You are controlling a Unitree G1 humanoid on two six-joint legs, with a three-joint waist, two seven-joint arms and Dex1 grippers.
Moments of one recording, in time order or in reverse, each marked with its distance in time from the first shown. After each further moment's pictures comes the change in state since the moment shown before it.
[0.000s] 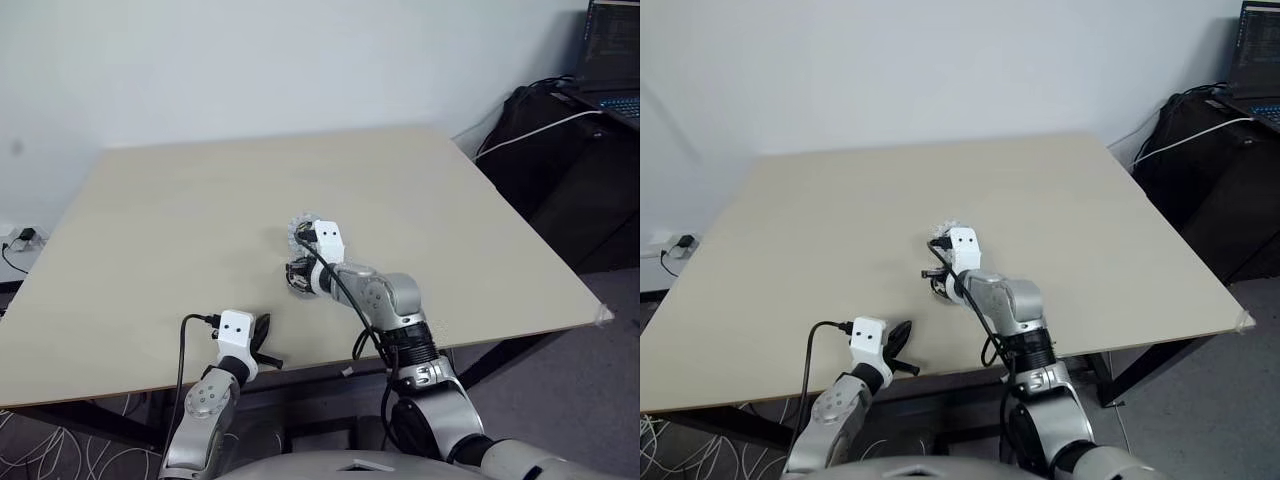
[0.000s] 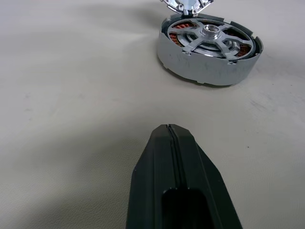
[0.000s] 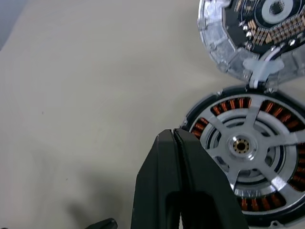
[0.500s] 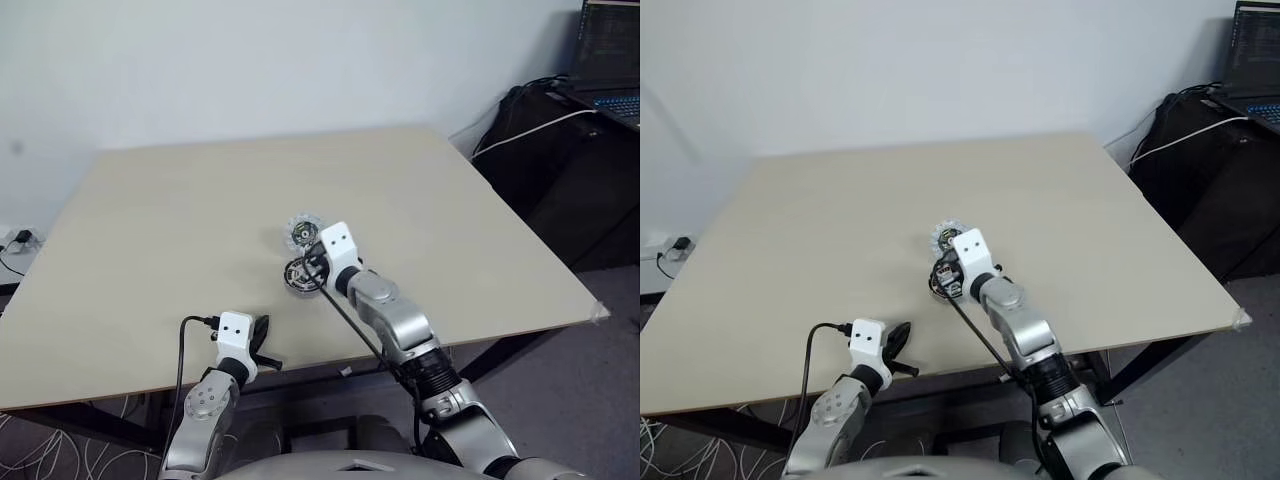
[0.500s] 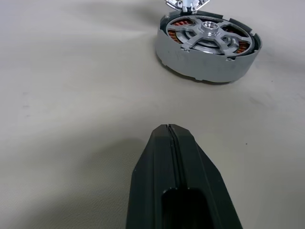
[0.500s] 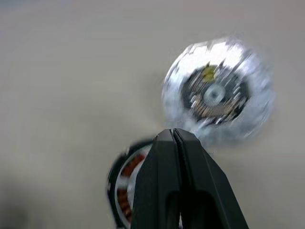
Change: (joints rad) left arm 0.008 0.002 0.000 0.000 -0.001 -0.002 0.007; right arm 0.137 -0.173 0.261 0.002 -0.304 -0.508 0.175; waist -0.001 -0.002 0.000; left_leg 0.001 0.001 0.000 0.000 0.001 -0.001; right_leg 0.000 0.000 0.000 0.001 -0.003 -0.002
